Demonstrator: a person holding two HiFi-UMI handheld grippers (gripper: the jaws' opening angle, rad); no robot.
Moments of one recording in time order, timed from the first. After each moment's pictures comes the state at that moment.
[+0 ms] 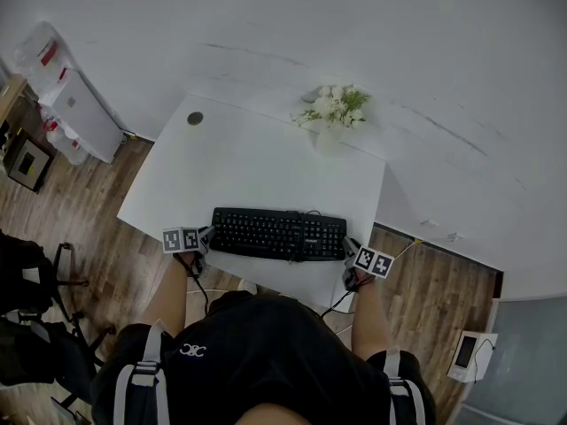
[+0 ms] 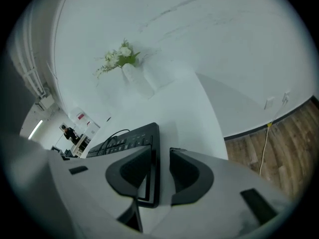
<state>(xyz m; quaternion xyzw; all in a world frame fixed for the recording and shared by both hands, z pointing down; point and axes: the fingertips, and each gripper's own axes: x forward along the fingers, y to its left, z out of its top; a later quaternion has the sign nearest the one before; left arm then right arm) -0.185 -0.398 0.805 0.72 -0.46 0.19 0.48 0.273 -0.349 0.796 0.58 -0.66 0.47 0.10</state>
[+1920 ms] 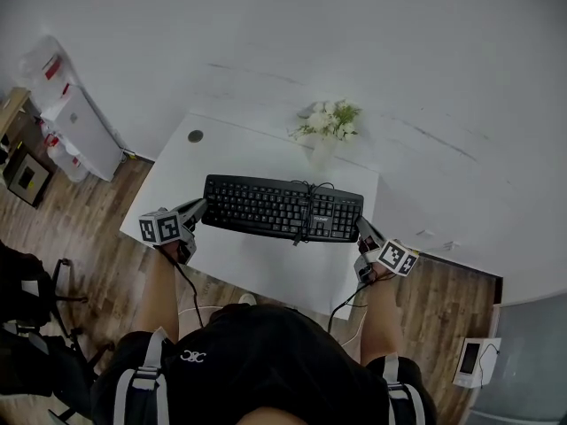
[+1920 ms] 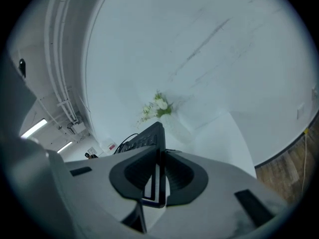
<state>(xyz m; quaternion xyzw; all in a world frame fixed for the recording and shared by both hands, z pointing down) -0.171 -0.459 0.614 0.85 -0.39 0.04 0.36 0.265 -0.391 0.610 0.53 -0.76 0.38 -0.10</state>
